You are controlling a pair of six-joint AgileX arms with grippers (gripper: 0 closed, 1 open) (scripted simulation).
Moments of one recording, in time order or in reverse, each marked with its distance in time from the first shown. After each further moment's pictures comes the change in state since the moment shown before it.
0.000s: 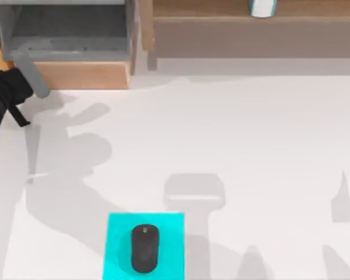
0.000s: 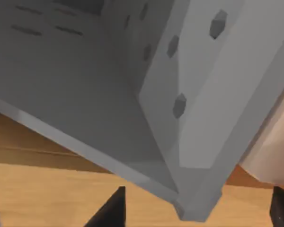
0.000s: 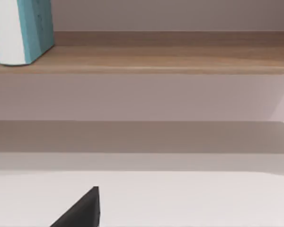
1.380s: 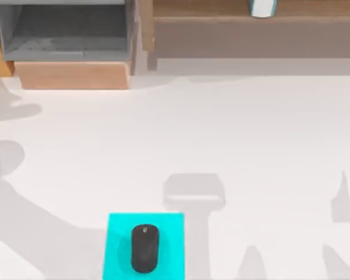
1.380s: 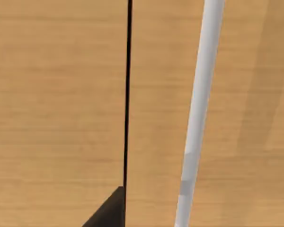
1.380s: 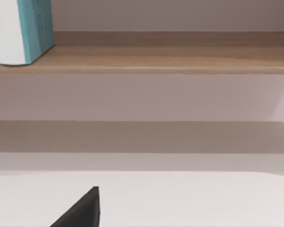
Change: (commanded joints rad) left arm 0.477 0.118 0.153 0.130 0.136 0.426; right arm 0.000 0.000 0.000 0.000 0.000 0.000
